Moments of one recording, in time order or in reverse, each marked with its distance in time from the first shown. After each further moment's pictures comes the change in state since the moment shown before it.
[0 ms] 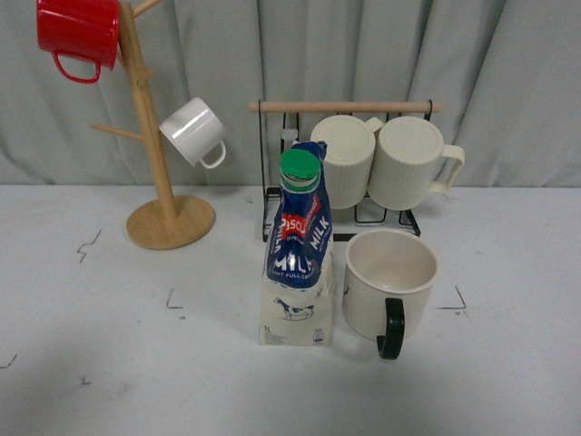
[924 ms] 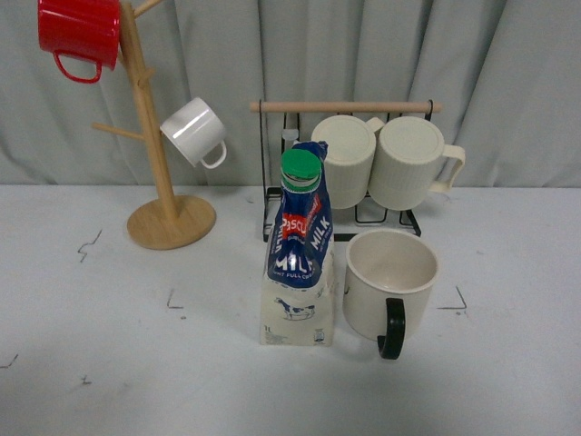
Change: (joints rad) left arm 0.000 -0.189 0.001 -0.200 0.000 0.000; right arm 0.000 0.000 0.000 0.000 0.000 0.000
